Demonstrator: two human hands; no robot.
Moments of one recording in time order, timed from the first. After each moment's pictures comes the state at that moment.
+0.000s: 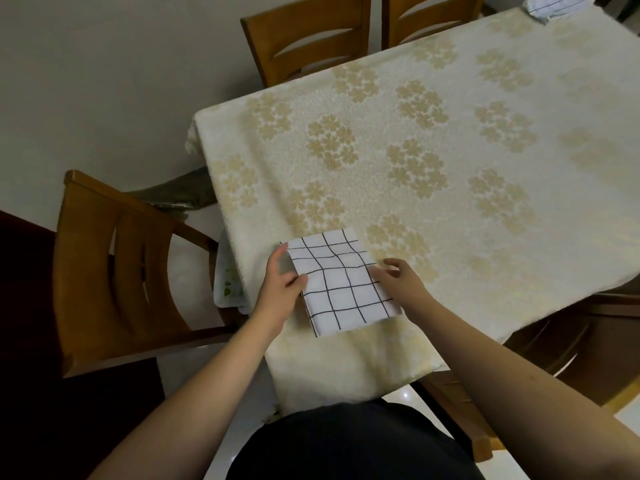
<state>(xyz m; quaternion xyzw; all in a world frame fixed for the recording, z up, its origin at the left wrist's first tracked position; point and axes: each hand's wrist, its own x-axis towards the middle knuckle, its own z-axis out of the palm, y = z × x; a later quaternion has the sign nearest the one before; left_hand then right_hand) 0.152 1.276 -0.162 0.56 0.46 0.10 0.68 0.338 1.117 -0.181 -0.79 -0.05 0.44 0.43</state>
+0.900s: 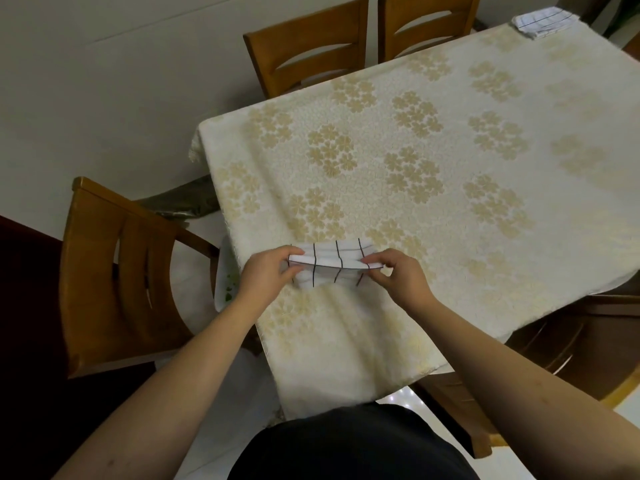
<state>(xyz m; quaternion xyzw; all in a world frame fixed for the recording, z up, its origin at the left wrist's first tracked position) 0.152 1.315 -0.125 0.86 0.35 0.07 0.35 0.336 1.121 -0.150 -0.81 -0.35 0.24 0.42</state>
